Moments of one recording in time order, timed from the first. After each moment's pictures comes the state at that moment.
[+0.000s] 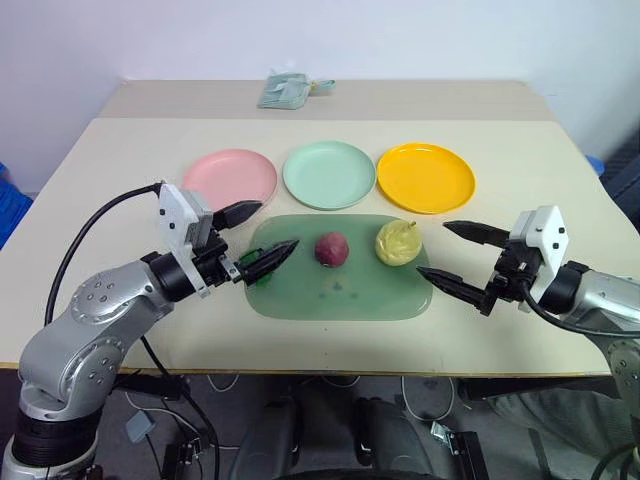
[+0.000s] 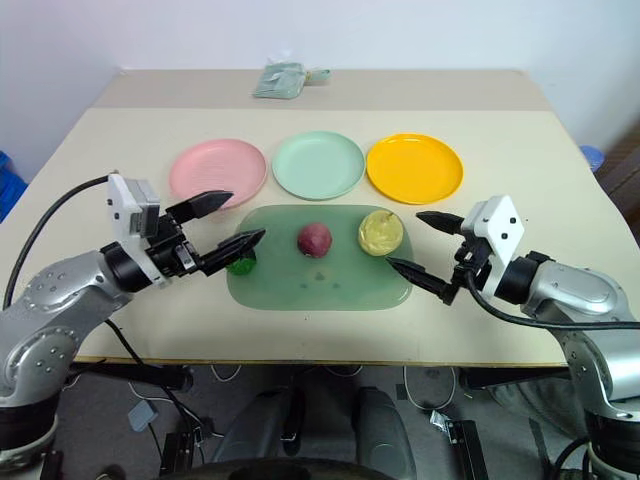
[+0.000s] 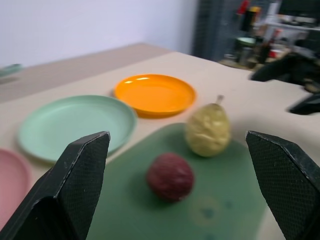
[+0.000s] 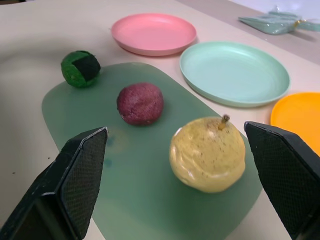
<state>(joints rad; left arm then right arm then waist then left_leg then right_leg) -0.19 0.62 0.17 -0.62 -0.79 0.63 -0.50 -0.06 -0.80 -0.29 -0.51 0.63 0.55 0.83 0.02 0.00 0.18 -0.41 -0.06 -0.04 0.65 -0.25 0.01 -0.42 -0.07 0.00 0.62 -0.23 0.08</state>
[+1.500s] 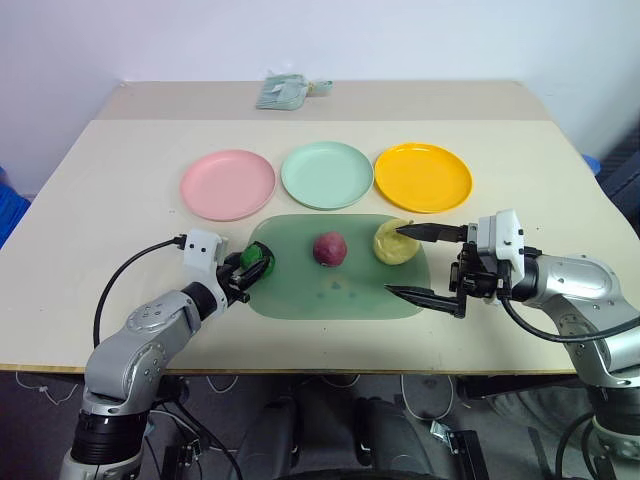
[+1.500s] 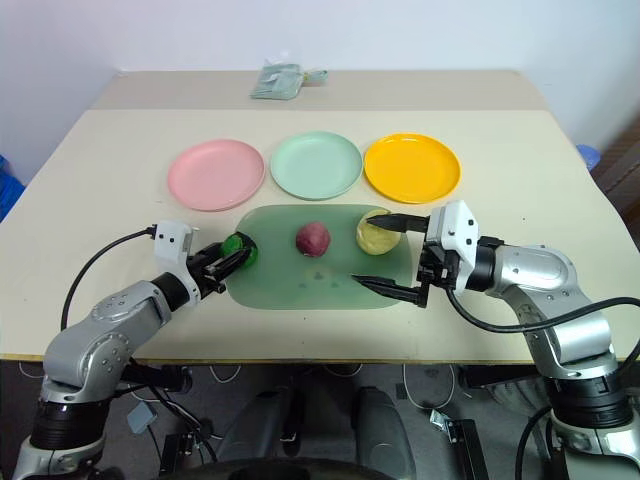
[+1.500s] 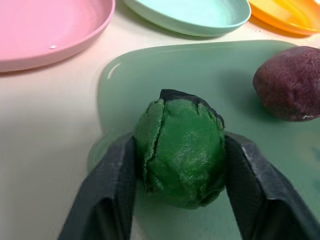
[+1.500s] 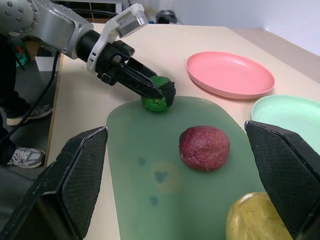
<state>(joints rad) -0.11 0.44 0.09 -0.40 -0.57 0.76 -0.30 -0.22 -0.75 -0.09 -0.36 0.57 0.32 1.07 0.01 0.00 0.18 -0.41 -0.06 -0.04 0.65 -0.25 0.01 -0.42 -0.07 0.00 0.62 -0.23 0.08</state>
